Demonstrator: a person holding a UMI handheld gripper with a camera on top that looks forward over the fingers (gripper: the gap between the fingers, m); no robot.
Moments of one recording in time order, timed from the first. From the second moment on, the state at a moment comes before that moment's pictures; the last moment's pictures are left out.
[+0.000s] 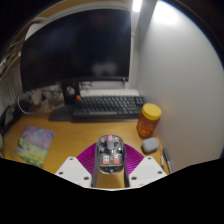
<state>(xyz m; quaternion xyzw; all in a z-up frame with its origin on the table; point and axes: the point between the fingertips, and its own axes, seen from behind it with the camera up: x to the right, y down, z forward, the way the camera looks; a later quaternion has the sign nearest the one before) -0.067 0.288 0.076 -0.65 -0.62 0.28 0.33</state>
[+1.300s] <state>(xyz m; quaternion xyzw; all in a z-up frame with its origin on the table) -0.052 -0.074 0.051 -0.64 -0.68 0.25 0.25</state>
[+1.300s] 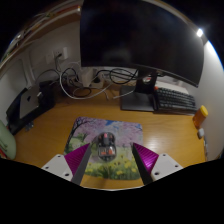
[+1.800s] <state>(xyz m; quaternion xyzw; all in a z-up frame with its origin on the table) 0.055 -0.021 0.164 -0.66 -0.67 0.23 0.27</state>
